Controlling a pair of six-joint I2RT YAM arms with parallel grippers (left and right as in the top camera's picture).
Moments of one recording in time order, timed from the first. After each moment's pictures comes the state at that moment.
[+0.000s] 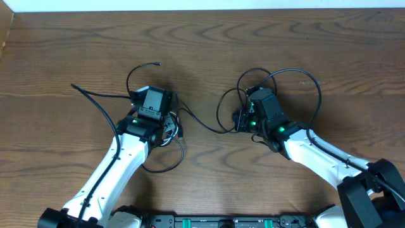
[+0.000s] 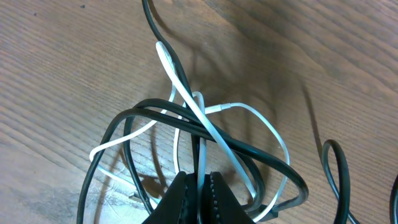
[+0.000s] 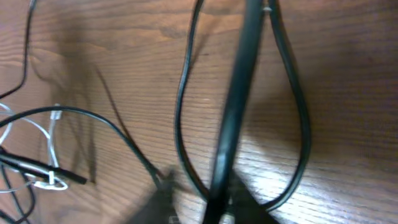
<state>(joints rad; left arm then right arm) -0.31 1.34 0.84 -0.65 -0.27 -0.67 0.52 1.57 0.74 -0.03 -0.18 0.68</state>
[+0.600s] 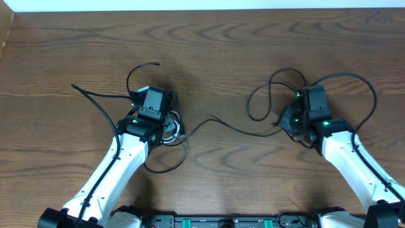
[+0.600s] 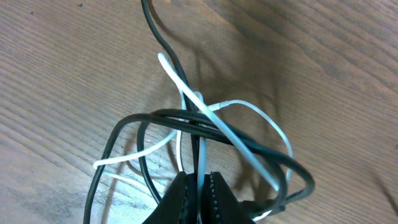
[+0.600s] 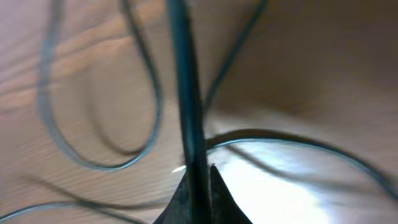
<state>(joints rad) -0.31 1.34 0.84 -0.65 -0.27 -0.67 0.19 1.39 0.75 -0.45 -0.03 0.66</state>
